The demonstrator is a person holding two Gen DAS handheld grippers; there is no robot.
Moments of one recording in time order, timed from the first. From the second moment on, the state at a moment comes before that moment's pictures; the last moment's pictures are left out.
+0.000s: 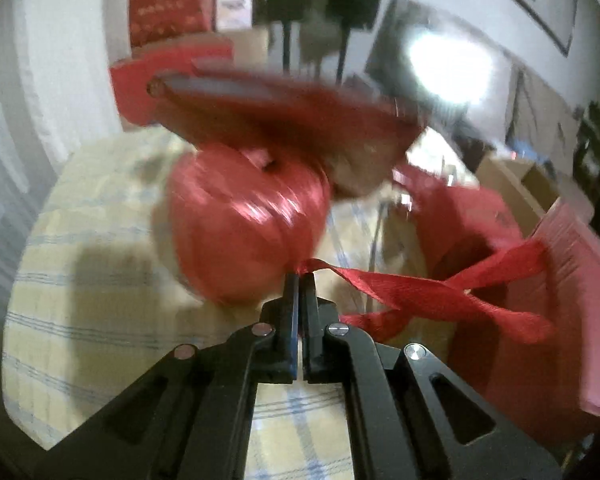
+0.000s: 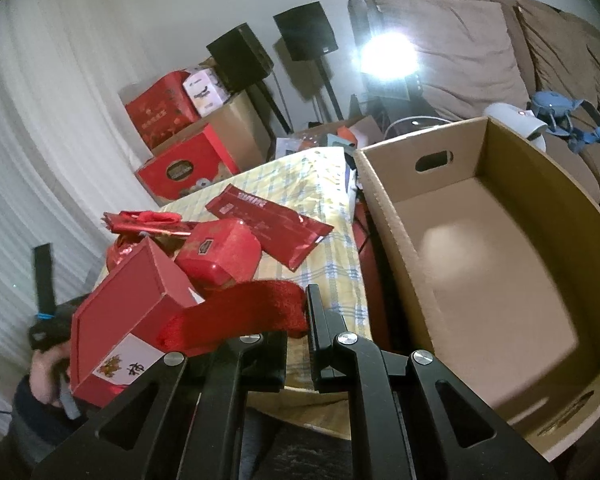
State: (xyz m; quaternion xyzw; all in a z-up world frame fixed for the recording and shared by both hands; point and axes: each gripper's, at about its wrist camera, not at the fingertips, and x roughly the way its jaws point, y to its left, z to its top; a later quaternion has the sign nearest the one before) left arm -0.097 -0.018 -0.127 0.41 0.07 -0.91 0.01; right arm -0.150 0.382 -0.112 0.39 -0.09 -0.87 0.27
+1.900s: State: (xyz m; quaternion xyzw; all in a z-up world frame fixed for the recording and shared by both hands) left arm -0.020 0.052 0.046 0.24 0.02 -0.96 -0.17; right arm -0.126 0.348 -0.025 0.31 -0.09 -0.88 0.36
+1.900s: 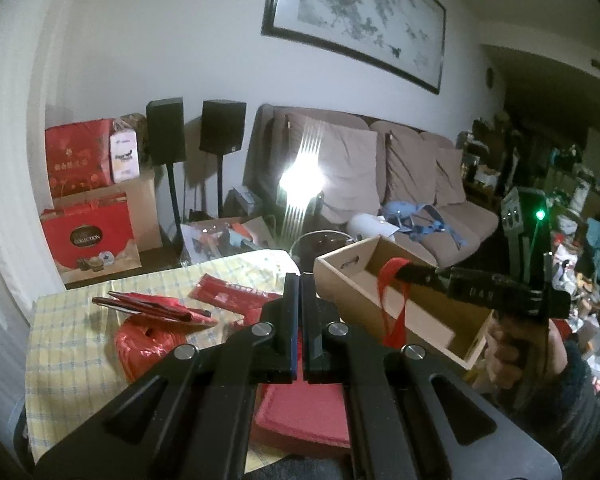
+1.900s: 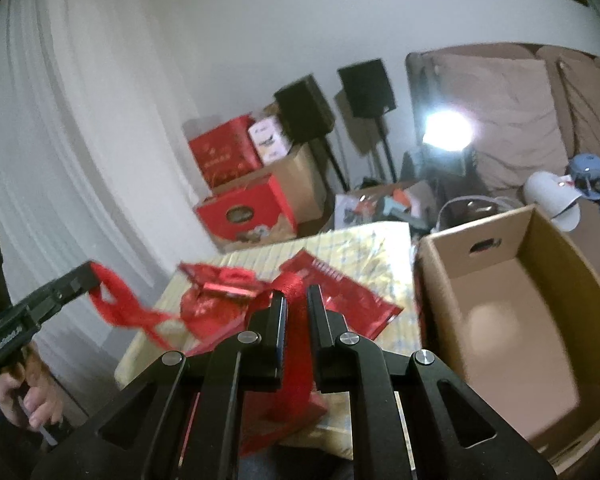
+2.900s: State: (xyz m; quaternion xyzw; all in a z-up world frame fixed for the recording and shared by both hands) left arm 0.003 0.043 0.055 0.19 -0.01 -0.96 -0.19; right arm -0.084 0.384 -0.032 0.30 -0.09 -0.87 0.39
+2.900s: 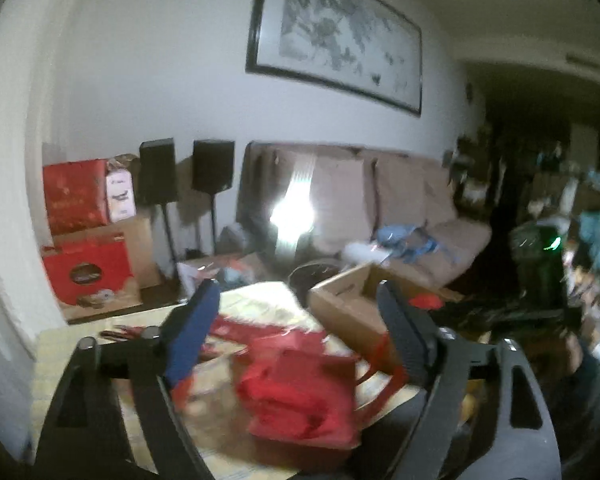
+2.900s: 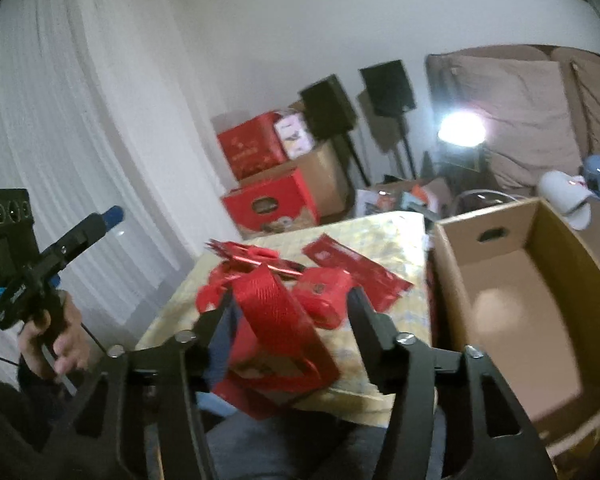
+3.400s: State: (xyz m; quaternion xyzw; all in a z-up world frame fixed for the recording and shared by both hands) left arm 0.002 0.080 -0.027 0.33 -0.14 -0.88 -0.30; right arm -0.086 0.379 -0.080 0.37 -0.09 -0.85 0.37
